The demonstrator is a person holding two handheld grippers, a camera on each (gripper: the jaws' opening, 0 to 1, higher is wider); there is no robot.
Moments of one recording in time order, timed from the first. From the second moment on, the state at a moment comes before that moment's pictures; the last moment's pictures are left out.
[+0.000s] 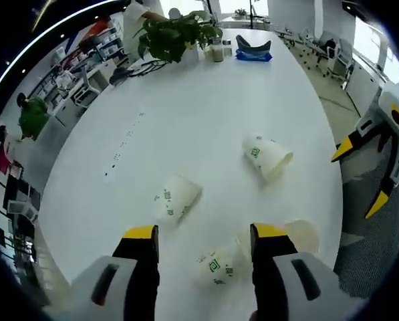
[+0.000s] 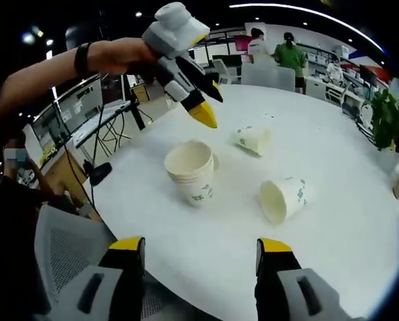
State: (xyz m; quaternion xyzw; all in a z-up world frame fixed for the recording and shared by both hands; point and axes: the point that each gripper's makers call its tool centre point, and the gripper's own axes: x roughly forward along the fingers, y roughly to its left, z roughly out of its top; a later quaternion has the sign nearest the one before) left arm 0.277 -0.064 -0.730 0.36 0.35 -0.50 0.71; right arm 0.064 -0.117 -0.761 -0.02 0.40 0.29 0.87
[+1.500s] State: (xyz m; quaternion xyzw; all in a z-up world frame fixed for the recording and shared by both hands) left arm 0.342 -0.091 -0.836 0.49 0.33 -0.56 0.59; right arm 0.065 -0.124 -0.765 -0.02 0.41 0.27 0.87
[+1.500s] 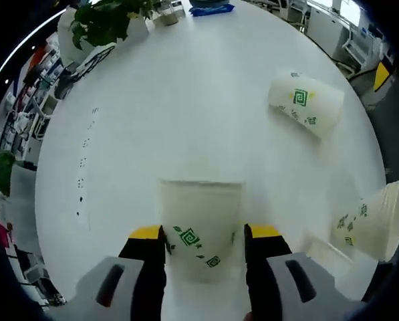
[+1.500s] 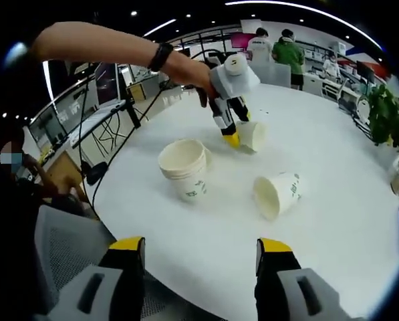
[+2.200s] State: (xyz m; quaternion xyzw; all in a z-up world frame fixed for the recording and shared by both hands) left arm 0.322 -0.071 -0.806 0.47 0.32 -0.56 0.60; right arm 0.079 -0.119 -0.759 -0.01 0.40 0.27 0.88
